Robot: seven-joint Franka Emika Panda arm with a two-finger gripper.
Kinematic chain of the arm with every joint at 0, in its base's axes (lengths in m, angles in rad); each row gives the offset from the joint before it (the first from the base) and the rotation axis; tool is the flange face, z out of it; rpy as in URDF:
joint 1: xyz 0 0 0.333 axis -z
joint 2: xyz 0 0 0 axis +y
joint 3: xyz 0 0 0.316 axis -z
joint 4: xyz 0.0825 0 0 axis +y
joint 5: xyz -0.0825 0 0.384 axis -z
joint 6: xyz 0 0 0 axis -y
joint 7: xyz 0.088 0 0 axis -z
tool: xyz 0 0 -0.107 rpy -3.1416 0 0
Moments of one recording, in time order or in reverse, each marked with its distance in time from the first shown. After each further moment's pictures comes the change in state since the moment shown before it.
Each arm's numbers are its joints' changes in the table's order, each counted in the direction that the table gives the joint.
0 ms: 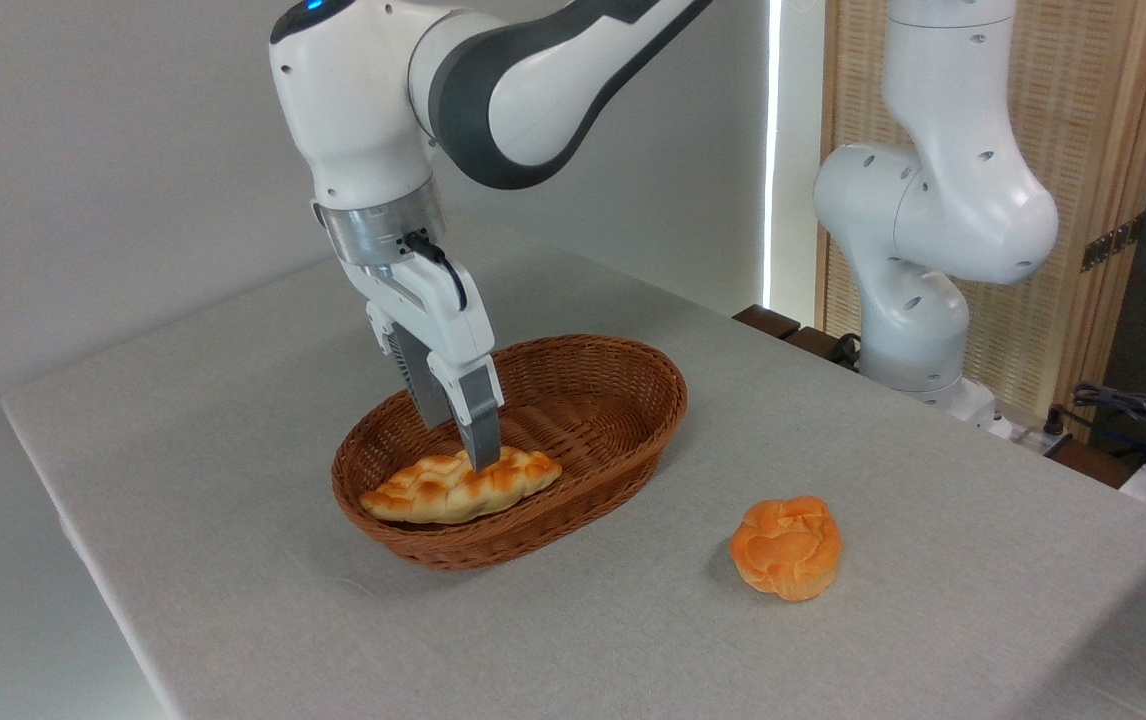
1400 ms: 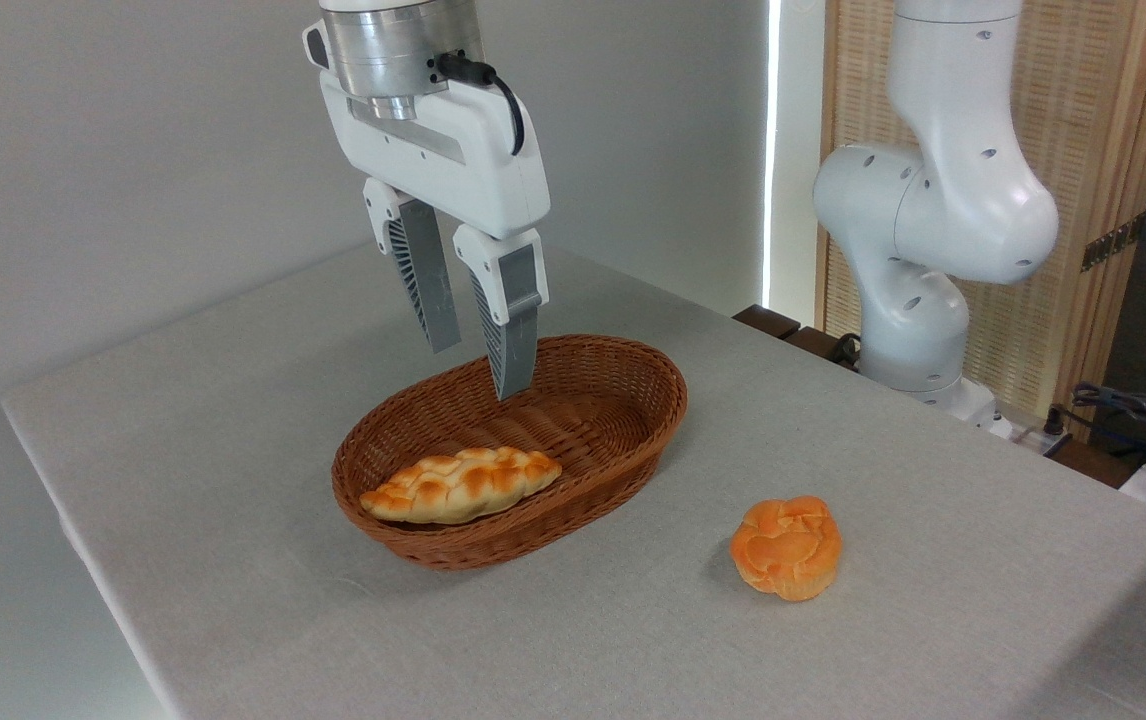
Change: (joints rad) arm -0.004 -0.045 -0.202 -0.298 0.000 -0.281 0.151
